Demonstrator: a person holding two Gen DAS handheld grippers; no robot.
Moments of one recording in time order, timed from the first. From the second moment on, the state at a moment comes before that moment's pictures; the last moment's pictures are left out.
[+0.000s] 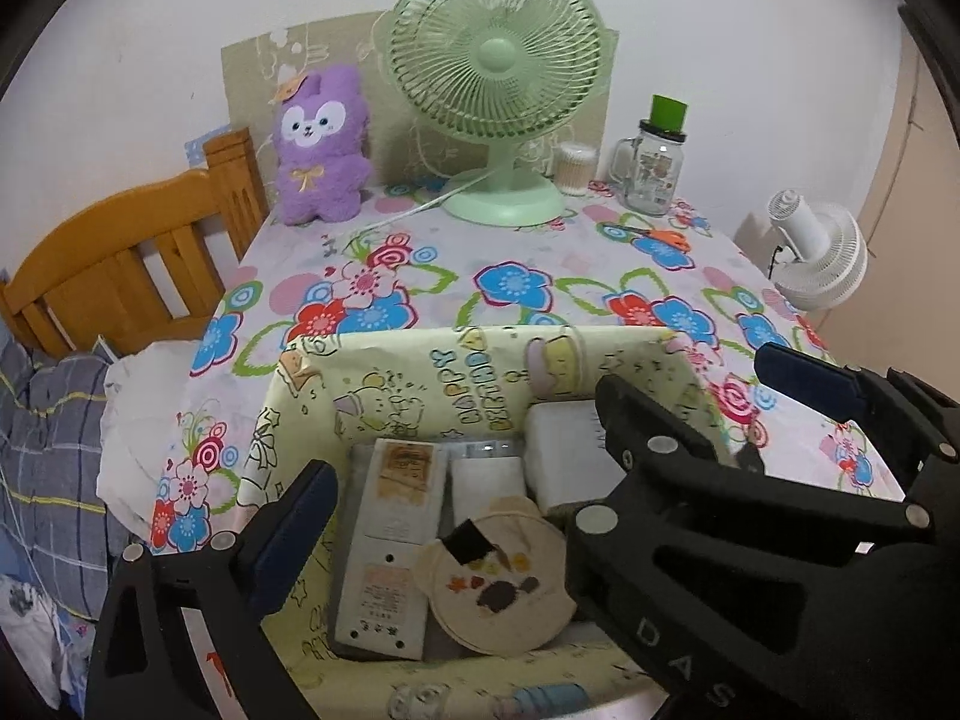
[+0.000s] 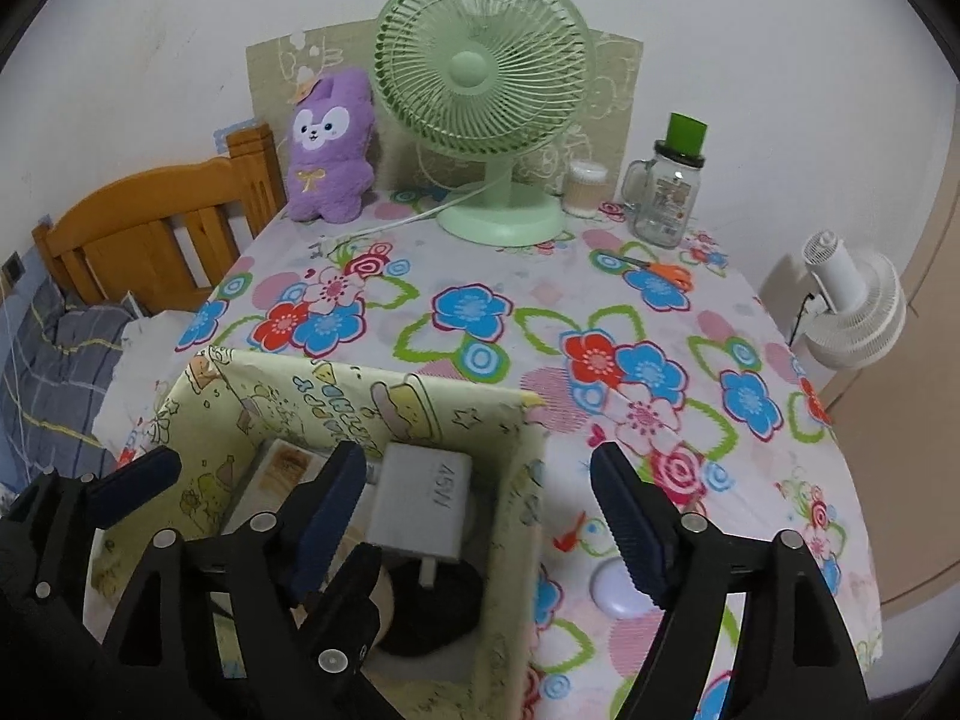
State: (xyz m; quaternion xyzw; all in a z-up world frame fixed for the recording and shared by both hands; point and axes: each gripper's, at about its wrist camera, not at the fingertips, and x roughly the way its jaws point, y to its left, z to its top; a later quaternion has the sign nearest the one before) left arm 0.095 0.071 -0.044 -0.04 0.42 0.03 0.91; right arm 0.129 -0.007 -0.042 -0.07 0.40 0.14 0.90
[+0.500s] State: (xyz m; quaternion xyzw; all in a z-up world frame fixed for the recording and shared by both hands) left arm 0.069 0.033 -0.019 -0.03 0.39 0.02 0.92; right arm 0.097 -0.050 -0.018 -0.05 0.38 0.13 0.91
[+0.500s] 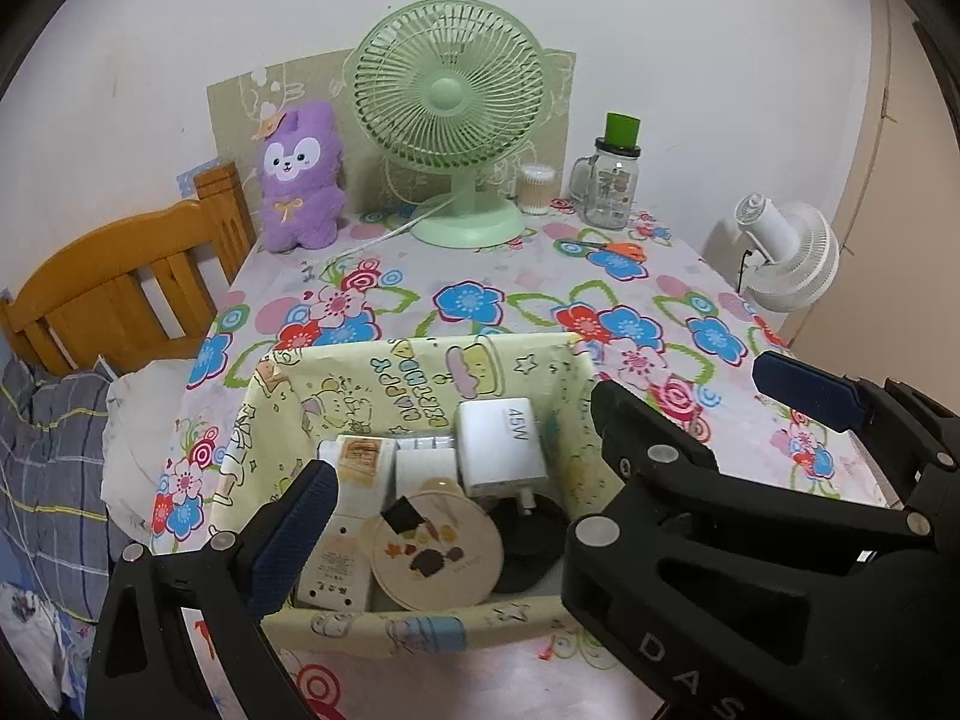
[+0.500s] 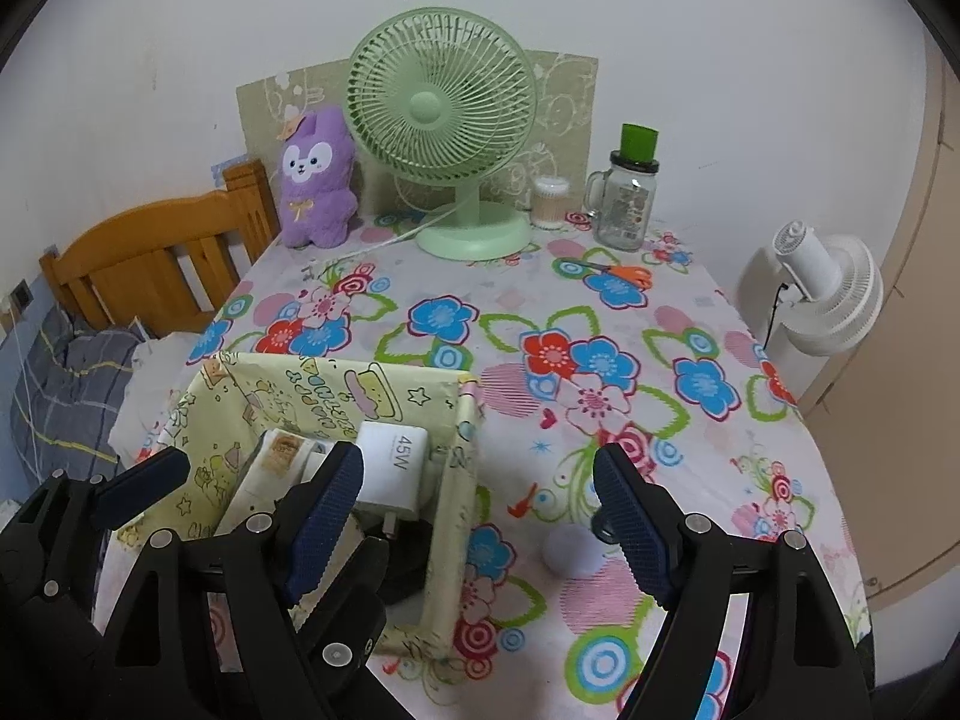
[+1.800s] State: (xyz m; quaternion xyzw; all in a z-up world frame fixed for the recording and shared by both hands) left arm 0.037 -0.048 0.011 0.00 0.35 -0.01 0.94; right arm 0.054 -0.139 0.014 -0.02 0.35 0.07 0.93
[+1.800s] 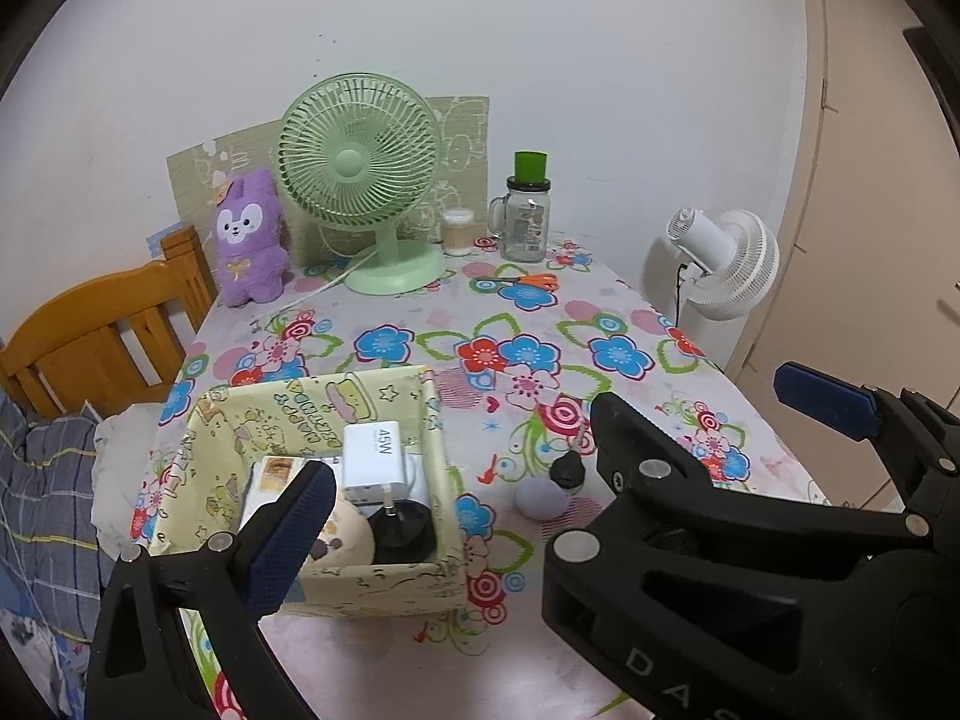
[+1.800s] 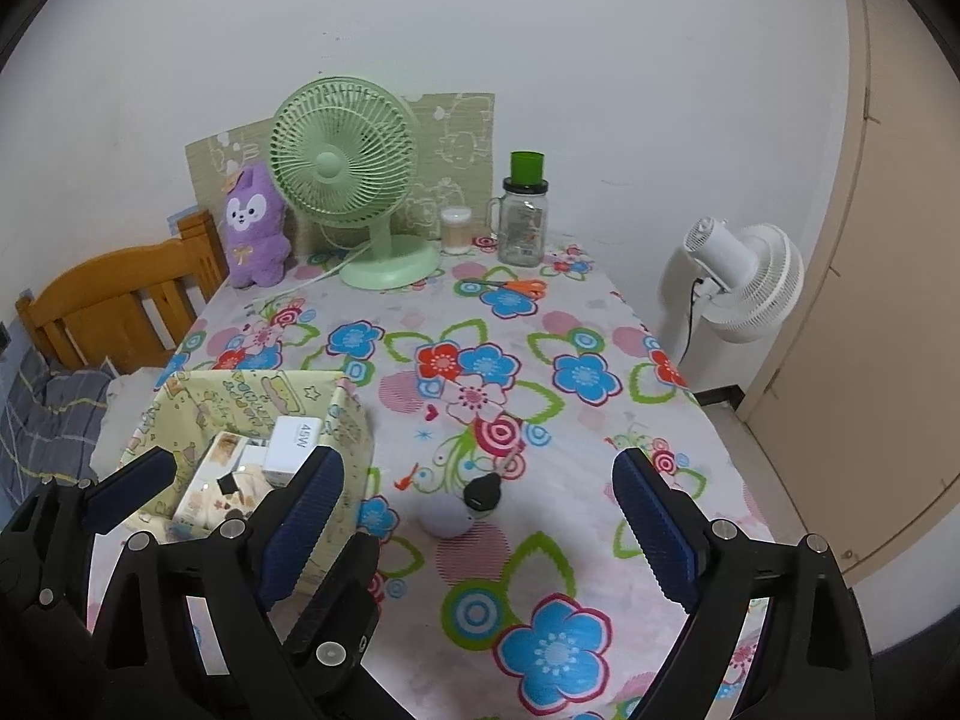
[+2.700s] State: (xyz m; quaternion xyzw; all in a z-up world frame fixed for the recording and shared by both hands) left arm 0.079 -0.111 -0.044 0.02 0.37 -0.03 0.93; right arm 0.093 -0.202 -0.043 -0.03 0.35 0.07 0.93
